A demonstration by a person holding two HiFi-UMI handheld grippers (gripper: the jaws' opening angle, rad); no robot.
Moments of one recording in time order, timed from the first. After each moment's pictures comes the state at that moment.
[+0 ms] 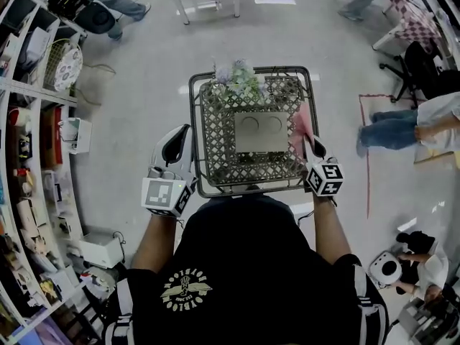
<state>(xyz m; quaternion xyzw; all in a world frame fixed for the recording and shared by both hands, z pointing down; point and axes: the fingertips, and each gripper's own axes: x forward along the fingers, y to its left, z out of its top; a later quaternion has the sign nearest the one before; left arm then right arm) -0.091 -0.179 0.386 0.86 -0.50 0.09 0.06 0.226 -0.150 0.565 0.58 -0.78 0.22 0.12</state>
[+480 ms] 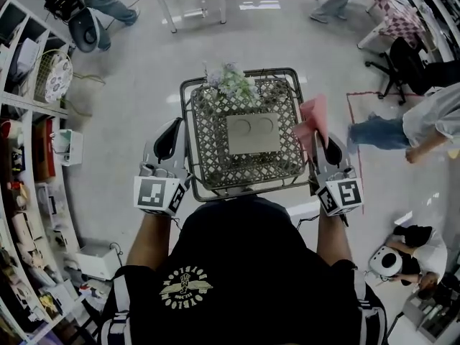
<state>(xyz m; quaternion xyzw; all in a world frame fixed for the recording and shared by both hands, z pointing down) -0.092 -0.184 0.343 0.87 -0.48 0.04 0.02 0.209 -0.126 0.377 0.59 -0.80 0.06 0.04</state>
